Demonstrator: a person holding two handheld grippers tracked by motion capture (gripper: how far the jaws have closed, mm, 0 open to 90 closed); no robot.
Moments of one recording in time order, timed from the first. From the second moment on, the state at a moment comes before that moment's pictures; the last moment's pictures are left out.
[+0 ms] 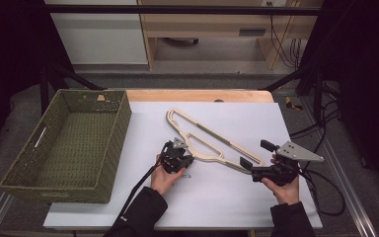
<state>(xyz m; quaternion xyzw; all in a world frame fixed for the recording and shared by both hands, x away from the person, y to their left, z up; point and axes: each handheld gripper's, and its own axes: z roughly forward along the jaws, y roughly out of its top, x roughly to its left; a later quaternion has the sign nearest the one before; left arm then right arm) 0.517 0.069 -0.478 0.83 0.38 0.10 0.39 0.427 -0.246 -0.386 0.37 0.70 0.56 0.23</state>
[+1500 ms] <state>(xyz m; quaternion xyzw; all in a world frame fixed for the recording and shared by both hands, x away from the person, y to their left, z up) 0.488 0.069 -0.407 0.85 0.35 0.17 0.35 0.496 -0.140 -0.436 0.30 0.82 0.46 0.16</state>
